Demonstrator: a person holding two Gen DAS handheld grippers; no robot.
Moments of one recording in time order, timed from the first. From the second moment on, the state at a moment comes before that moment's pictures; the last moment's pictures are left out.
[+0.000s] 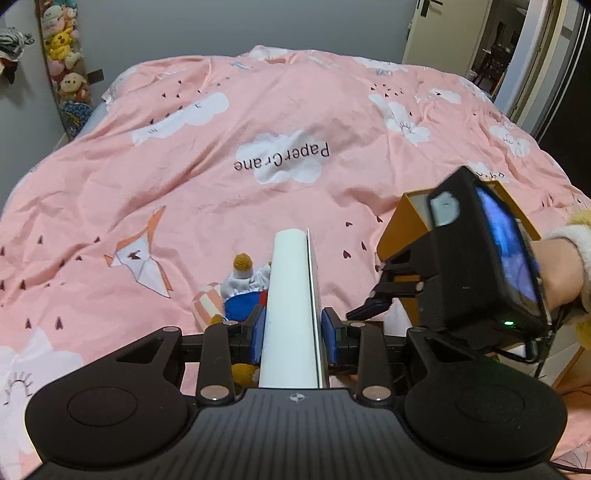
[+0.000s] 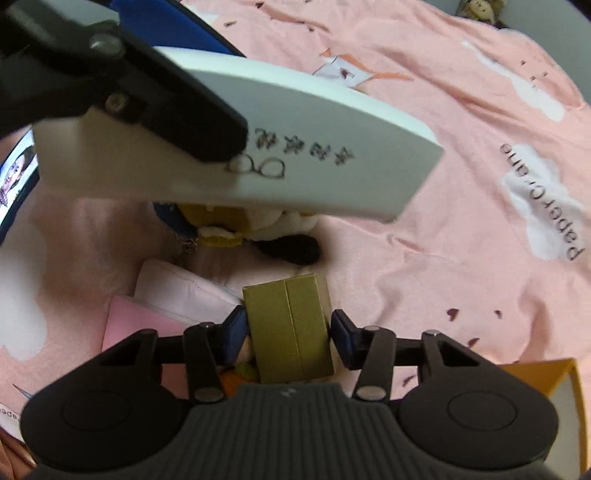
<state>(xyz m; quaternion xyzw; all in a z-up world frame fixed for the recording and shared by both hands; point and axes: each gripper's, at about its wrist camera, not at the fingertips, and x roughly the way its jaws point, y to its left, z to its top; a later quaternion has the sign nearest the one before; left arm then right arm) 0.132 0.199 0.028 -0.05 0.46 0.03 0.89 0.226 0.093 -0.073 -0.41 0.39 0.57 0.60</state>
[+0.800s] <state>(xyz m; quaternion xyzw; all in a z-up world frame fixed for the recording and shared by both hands) 0.172 0.057 0.079 0.04 0.40 -0.16 0.90 0.249 -0.094 0.035 -0.40 0.37 0.44 0.72</state>
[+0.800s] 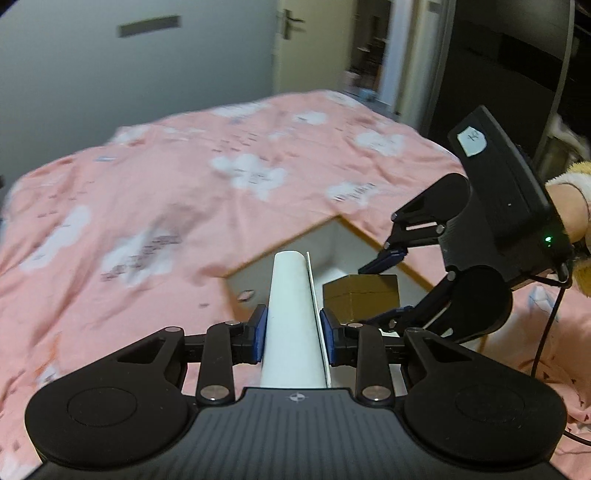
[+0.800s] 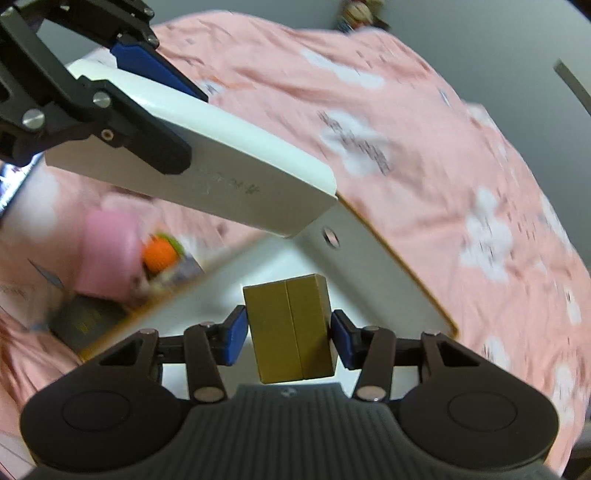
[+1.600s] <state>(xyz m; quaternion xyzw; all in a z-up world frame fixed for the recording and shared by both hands) 0.308 0.013 -0.054 0.08 0.52 -0.29 0.80 0.332 -0.120 -0.056 -0.38 0.47 0.42 0.68</state>
